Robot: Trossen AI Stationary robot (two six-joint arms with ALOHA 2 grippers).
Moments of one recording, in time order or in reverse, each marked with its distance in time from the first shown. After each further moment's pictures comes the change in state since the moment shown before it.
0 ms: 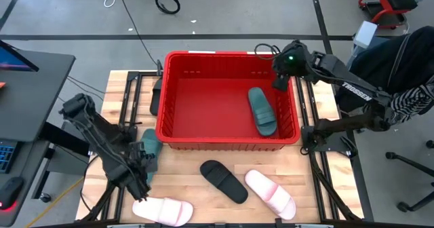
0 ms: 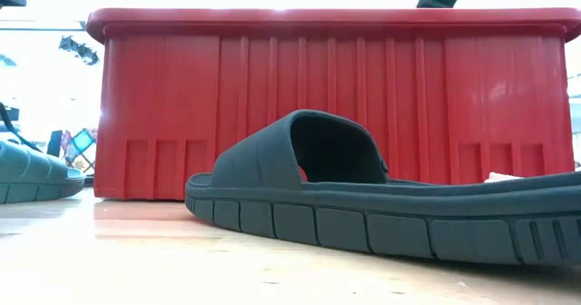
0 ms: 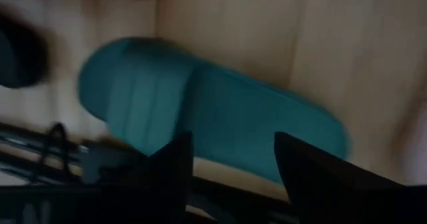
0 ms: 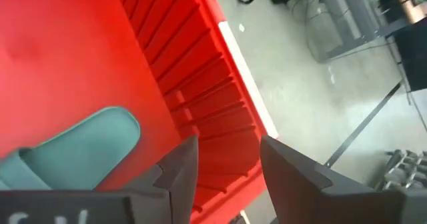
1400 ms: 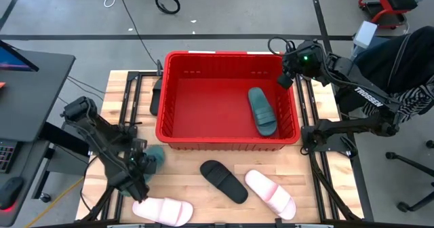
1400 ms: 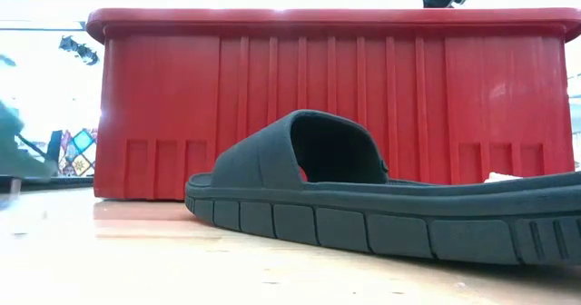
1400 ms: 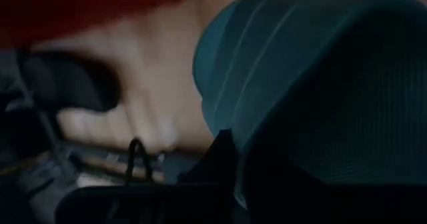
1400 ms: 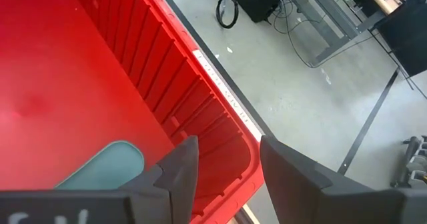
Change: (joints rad) left arm -0.034 0.038 0.016 -0.108 -0.093 0.211; right arm -0.001 -0.091 0.000 0.037 0.006 0.143
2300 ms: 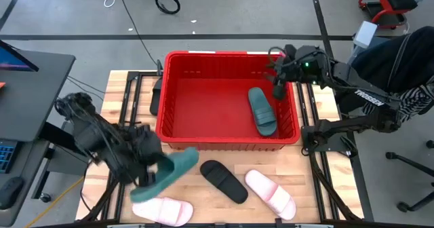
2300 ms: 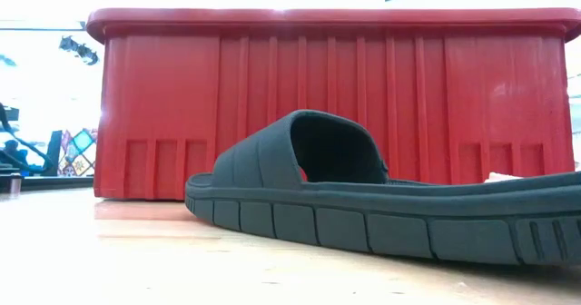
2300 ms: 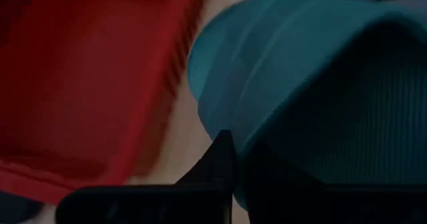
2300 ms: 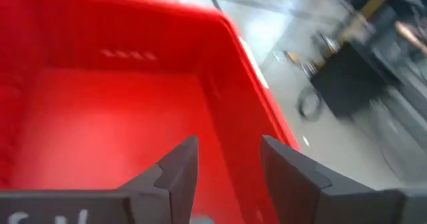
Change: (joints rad) left arm 0.216 -0.069 0.723 0.040 -0.194 -0.077; right arm 0.198 0.000 0.000 0.198 -0.298 -0.089
